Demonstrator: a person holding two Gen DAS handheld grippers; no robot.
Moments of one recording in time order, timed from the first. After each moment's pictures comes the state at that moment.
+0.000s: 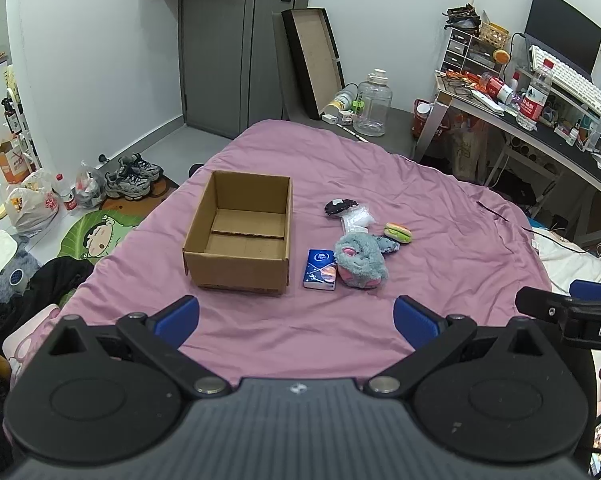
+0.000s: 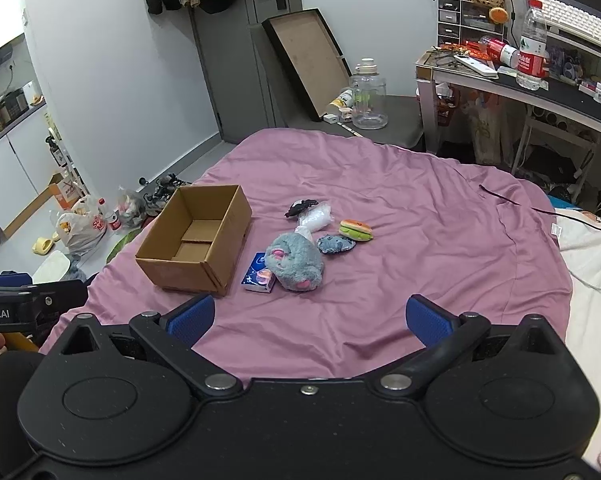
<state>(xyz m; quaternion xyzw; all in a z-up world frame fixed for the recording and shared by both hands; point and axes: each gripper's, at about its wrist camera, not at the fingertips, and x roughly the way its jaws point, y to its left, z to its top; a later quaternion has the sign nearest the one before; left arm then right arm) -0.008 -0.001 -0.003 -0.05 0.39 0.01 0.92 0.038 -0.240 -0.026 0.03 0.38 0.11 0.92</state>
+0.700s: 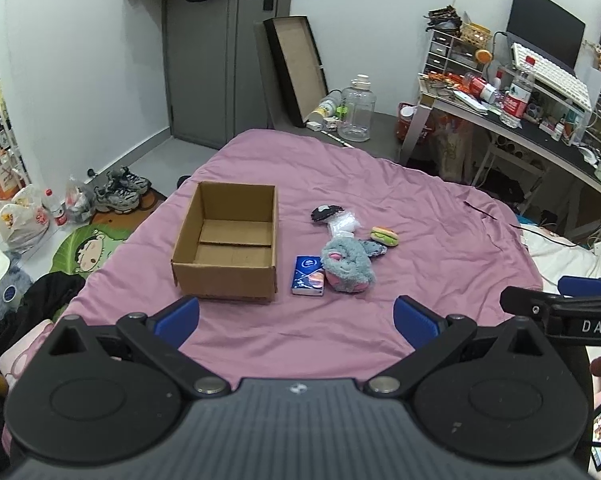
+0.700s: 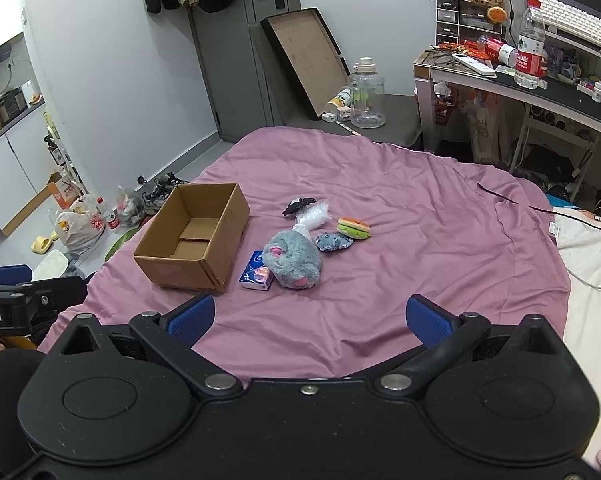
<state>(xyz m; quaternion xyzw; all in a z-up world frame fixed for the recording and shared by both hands) -0.011 -0.011 0.000 -0.04 0.38 -0.01 0.92 0.036 -0.242 -0.029 0.03 0.38 0.11 0.92</state>
